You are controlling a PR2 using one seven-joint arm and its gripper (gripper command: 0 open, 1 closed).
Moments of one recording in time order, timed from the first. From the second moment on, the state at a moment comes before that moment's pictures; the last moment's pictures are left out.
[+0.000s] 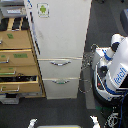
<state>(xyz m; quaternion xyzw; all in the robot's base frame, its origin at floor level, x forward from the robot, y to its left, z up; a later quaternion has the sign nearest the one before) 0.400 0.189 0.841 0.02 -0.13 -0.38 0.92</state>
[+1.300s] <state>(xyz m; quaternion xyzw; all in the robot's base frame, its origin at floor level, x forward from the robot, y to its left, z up) 0.499 0.145 0.889 -0.04 -0.12 -0.38 0.92</state>
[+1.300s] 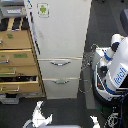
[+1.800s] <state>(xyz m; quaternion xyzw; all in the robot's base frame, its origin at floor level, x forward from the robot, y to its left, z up) 0.559 0.122 0.921 -0.05 -0.16 -0.35 0.92</state>
